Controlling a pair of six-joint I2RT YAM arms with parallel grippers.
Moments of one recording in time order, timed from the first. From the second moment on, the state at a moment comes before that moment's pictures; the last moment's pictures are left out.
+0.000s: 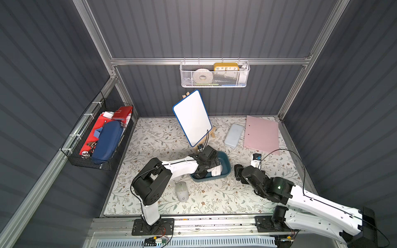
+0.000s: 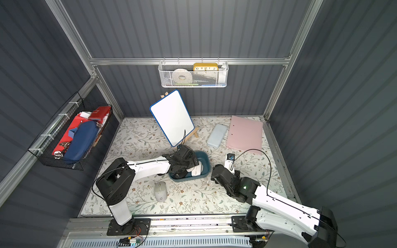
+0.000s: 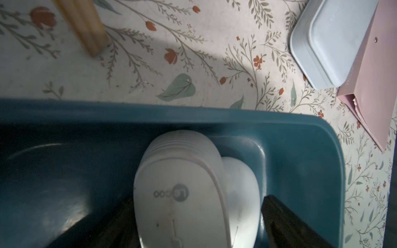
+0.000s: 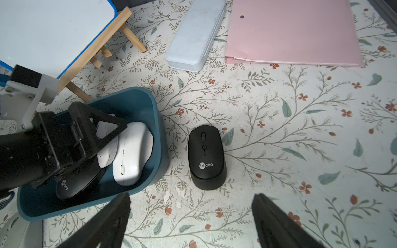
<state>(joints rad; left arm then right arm) -0.83 1.81 1.08 -0.24 -0.09 -0.99 0.93 0.89 0.66 -0.65 0.61 0.88</state>
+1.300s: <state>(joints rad) -0.83 1.79 1.09 -0.29 -0.17 -0.97 0.92 0.91 0.65 -0.63 0.58 0.88</state>
